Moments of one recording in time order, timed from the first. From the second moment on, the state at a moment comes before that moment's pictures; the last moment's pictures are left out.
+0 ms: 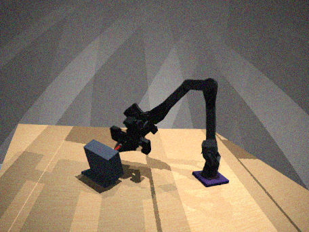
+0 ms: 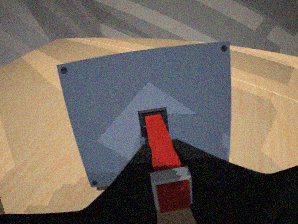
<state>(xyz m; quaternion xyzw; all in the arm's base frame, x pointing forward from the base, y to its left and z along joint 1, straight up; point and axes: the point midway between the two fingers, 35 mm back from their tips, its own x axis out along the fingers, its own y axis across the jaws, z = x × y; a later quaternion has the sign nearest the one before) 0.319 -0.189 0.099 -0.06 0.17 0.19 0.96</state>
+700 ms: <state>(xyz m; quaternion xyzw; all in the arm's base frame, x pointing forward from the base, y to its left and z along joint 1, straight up) 0.332 -0.184 0.094 -0.05 0.17 0.19 0.96</state>
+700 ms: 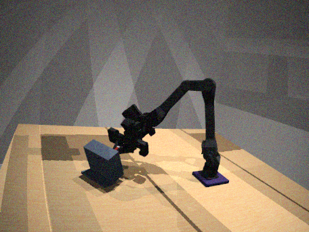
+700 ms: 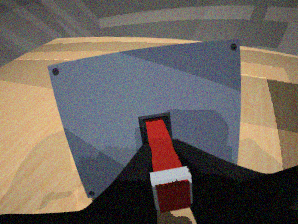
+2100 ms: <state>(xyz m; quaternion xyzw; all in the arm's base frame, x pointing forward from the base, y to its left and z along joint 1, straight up) 0.341 -0.180 0.090 -0.05 0.17 0.19 0.96</state>
